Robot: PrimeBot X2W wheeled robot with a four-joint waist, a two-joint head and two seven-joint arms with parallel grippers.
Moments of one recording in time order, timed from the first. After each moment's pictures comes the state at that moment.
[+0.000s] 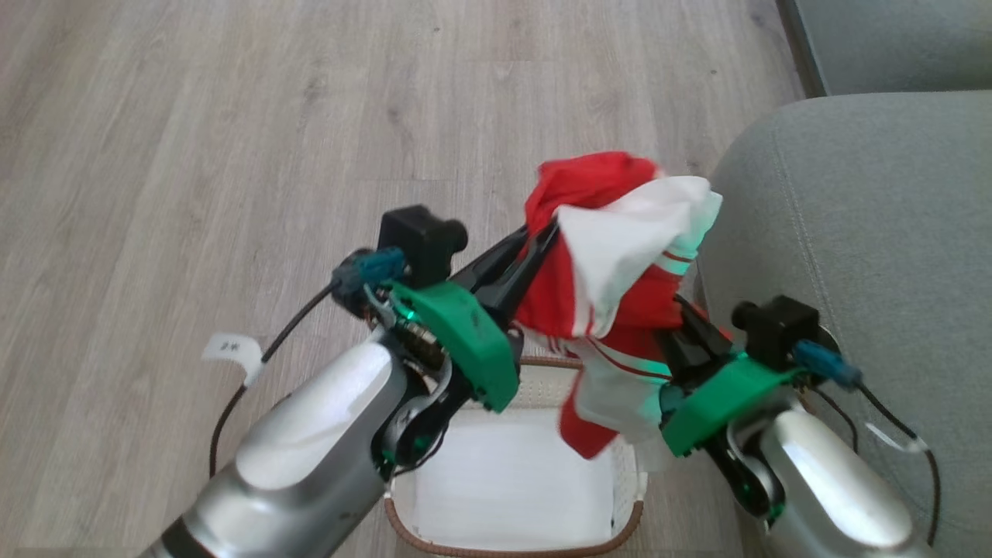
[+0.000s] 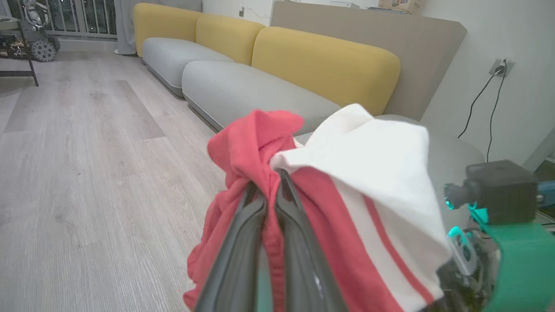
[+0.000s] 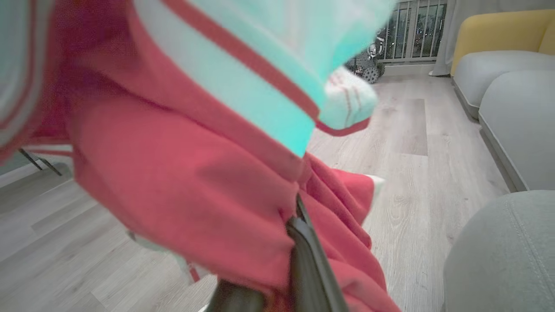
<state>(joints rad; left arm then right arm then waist) -0.61 0.19 -0.86 0.19 -0.73 0.04 0.01 -0.34 -0.20 0.47 0.40 0.46 0.13 -0.25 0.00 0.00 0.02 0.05</state>
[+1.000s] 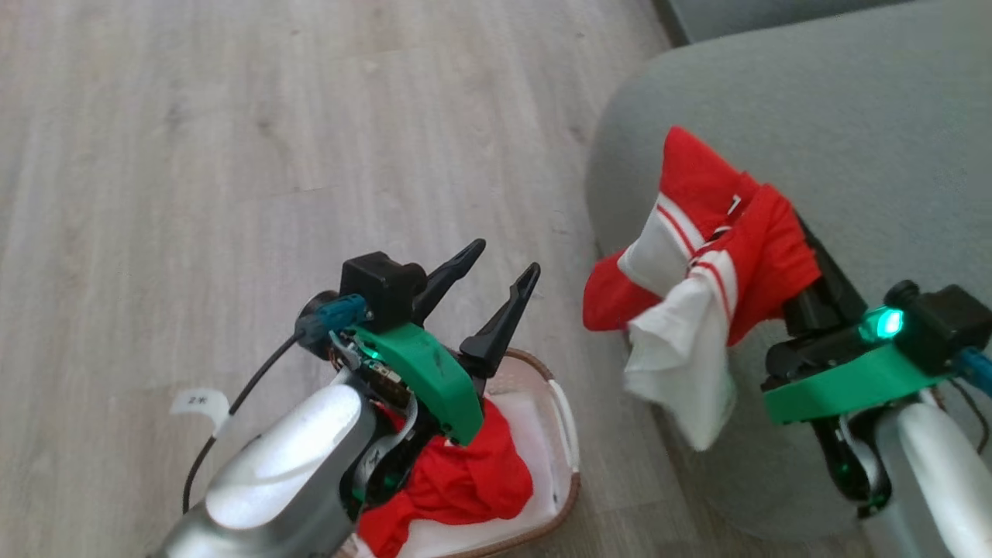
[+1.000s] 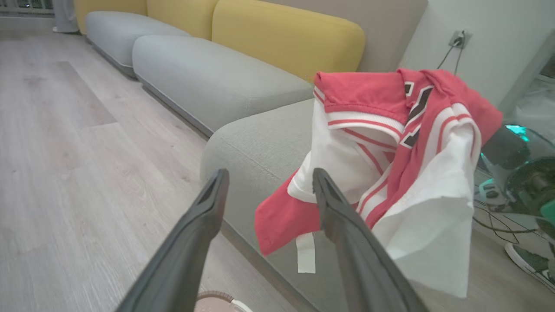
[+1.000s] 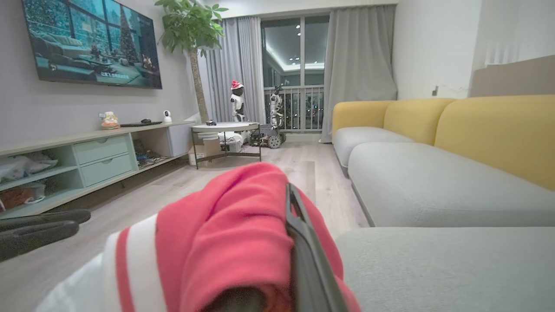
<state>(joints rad) -0.51 0.27 -0.86 0.15 -0.73 0.08 -0.05 -0.19 -0.26 0.19 0.04 0.35 0.13 -0.25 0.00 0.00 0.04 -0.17</state>
